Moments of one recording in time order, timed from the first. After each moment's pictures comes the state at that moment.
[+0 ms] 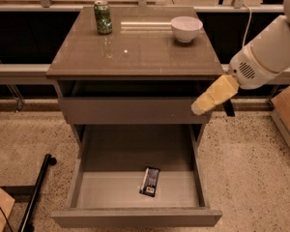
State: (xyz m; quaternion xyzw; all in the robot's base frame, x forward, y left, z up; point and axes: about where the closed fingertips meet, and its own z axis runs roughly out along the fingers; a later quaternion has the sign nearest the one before) arm 0.520 -0.190 0.886 -0.33 0.91 0.10 0.21
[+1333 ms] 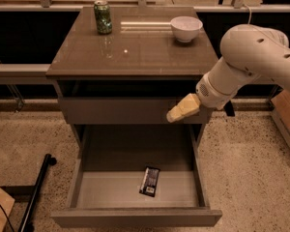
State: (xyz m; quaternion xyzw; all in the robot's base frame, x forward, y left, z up) arm 0.569 -0.162 0.768 -0.20 0.97 0.11 0.13
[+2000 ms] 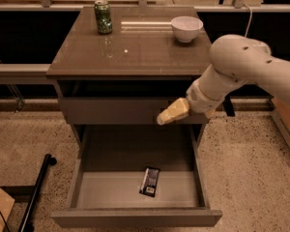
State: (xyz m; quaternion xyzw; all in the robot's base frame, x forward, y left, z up) arm 0.572 -0.140 0.736 -0.17 0.97 0.15 0.10
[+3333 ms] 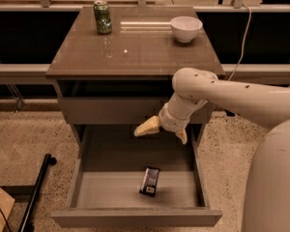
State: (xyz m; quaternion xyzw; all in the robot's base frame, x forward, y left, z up) arm 0.585 -0.067 0.618 -0.02 0.98 0.17 0.00
